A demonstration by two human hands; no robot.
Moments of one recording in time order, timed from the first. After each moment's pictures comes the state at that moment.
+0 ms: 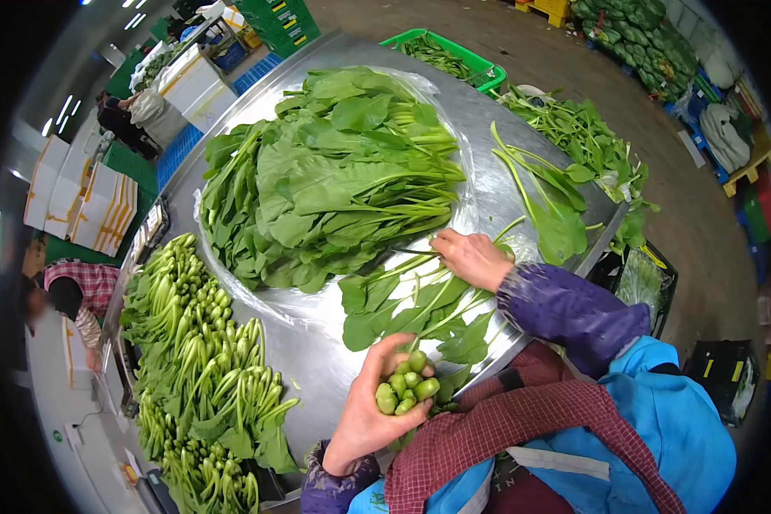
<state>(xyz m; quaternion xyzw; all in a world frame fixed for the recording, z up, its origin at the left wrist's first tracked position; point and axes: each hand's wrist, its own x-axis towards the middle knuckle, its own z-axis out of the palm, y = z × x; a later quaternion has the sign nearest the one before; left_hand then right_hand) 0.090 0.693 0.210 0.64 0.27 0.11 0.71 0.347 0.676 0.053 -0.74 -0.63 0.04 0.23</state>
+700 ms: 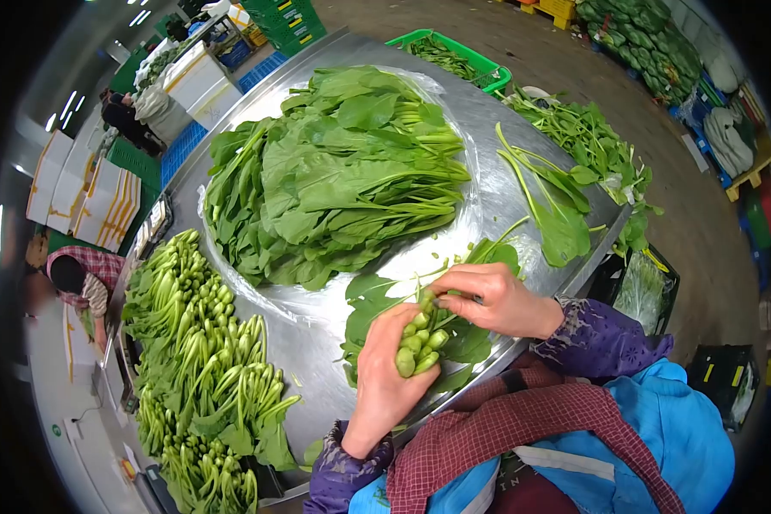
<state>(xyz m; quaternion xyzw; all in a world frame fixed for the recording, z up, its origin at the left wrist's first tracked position) 0.121 0.703 0.188 0.86 0.24 0.22 0.38 0.305 0.633 0.157 -0.56 -0.62 0.19 0.52</state>
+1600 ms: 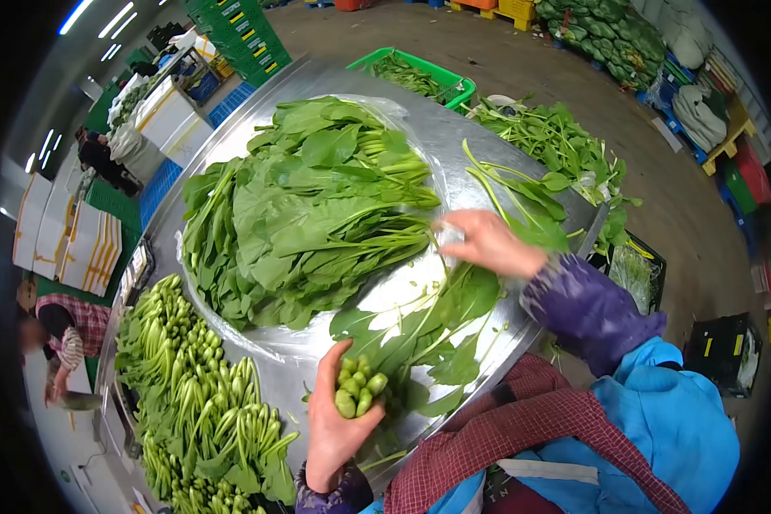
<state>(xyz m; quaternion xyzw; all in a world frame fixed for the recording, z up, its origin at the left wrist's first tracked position) 0.095 0.727 0.202 0.77 0.36 0.13 0.51 0.401 0.660 0.120 -0.71 -0.58 0.11 0.38</state>
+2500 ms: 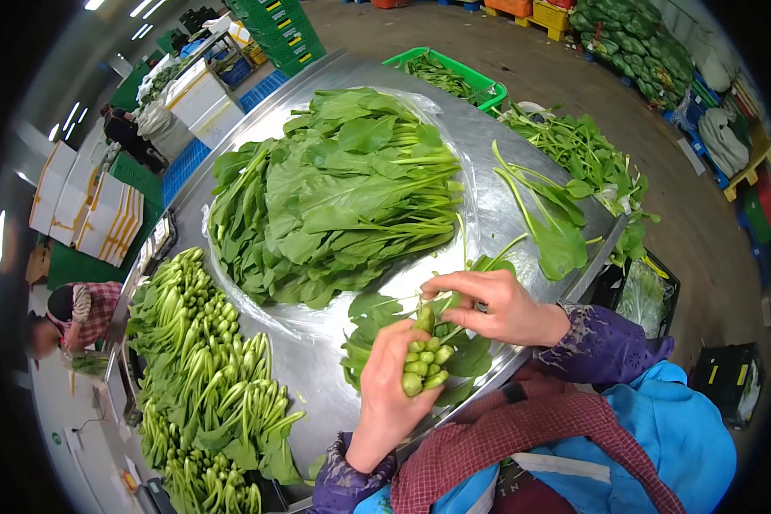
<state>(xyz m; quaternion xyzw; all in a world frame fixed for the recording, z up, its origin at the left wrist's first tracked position) 0.127 0.698 0.207 0.86 0.23 0.25 0.38 0.310 0.632 0.181 -0.56 -0.59 0.26 0.52</state>
